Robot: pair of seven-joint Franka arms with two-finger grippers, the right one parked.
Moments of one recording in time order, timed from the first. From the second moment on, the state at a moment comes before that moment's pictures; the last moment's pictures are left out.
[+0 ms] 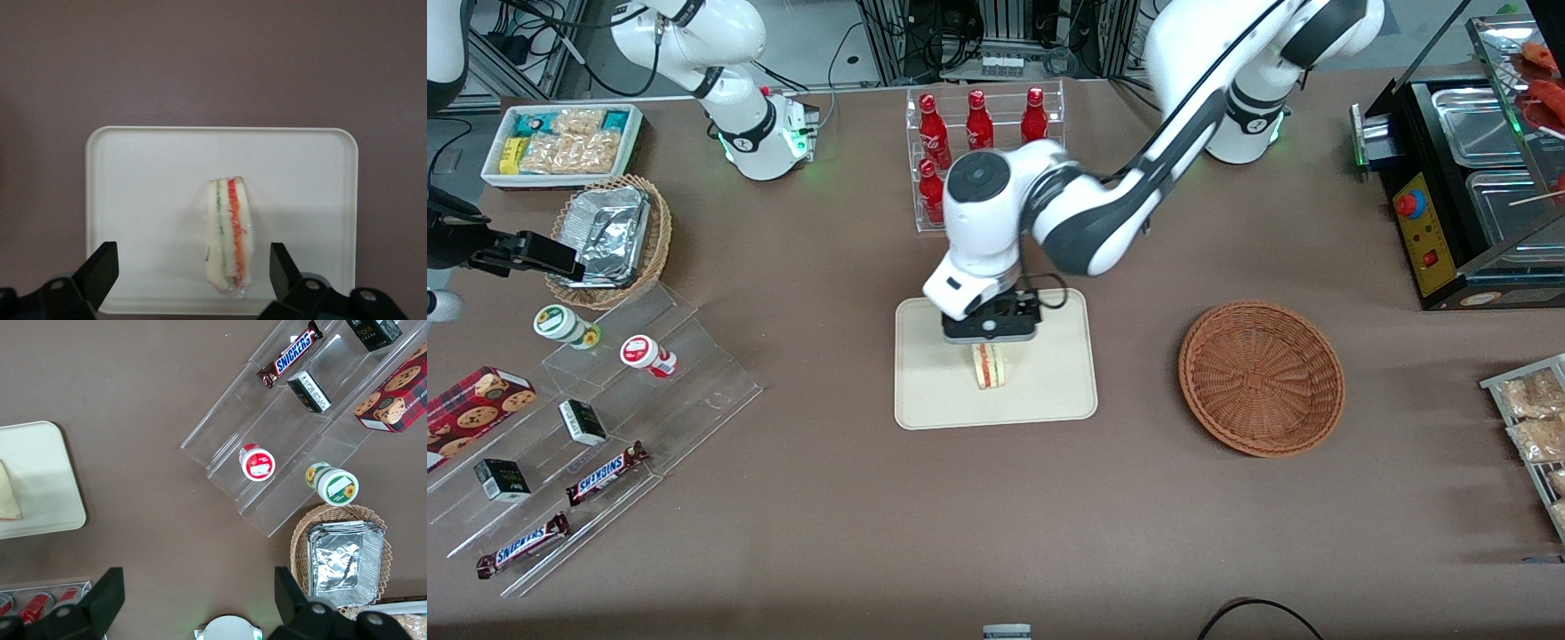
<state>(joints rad) -0.50 0.58 -0.39 -1.35 0.35 1.95 -1.04</state>
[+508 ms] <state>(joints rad) -0.29 0.32 -0.38 -1.39 0.26 1.69 -0.98</state>
